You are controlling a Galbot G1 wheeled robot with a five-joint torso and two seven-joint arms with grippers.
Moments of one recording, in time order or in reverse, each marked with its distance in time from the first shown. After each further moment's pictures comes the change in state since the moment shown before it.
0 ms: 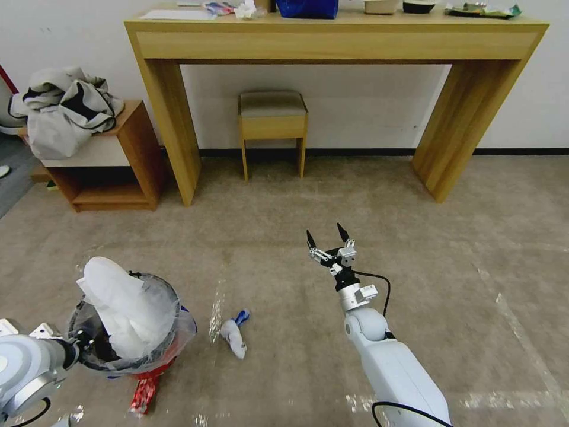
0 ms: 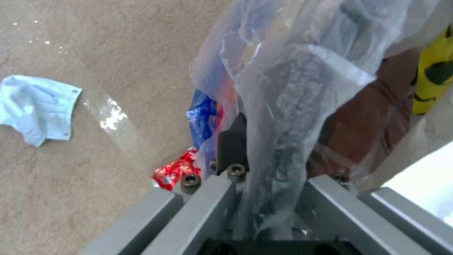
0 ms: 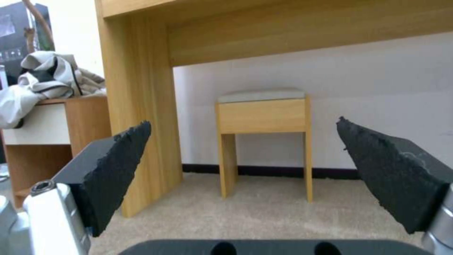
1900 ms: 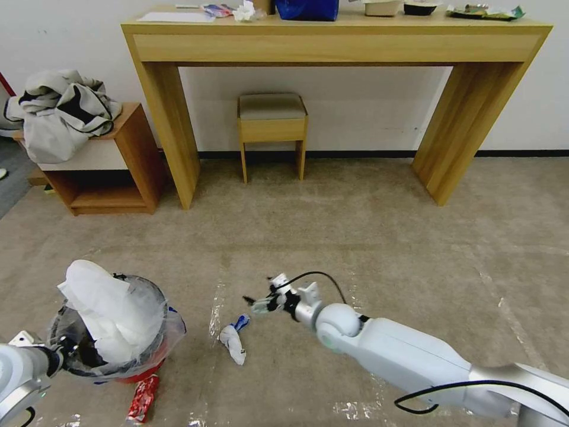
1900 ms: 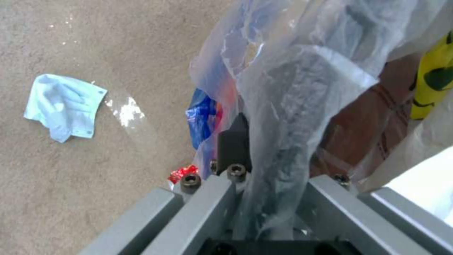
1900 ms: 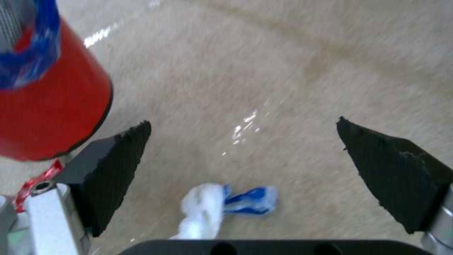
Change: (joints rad) left arm 0.050 -0.027 -0.079 -0.029 0.000 -0.013 -0.011; right arm 0.419 -0.283 -1.007 0.249 0.597 -0.751 0.273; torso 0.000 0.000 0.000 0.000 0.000
